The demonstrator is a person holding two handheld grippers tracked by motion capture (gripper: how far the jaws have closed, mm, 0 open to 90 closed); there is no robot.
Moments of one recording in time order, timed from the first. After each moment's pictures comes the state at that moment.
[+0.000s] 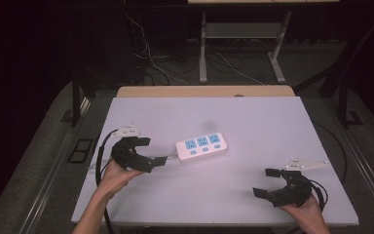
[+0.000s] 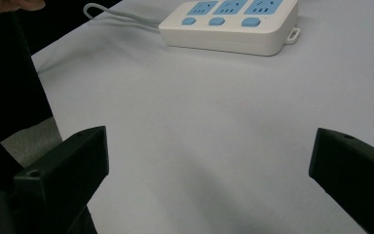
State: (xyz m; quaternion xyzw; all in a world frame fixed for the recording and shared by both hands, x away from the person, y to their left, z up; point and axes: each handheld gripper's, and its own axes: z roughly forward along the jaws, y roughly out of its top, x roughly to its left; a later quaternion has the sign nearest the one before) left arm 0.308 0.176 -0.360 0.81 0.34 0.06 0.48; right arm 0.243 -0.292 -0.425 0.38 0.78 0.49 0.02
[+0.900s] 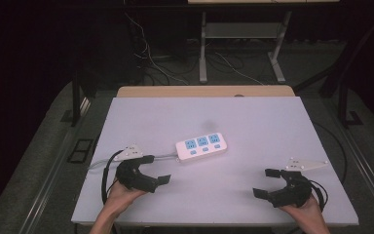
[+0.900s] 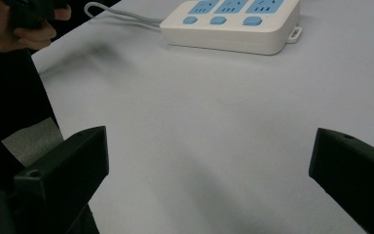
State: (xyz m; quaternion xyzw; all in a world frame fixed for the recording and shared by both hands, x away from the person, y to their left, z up) left arm 0.276 0.171 -0.405 0.80 0.34 0.04 0.49; right arm 0.242 -0.291 -0.425 0.38 0.78 0.49 0.02
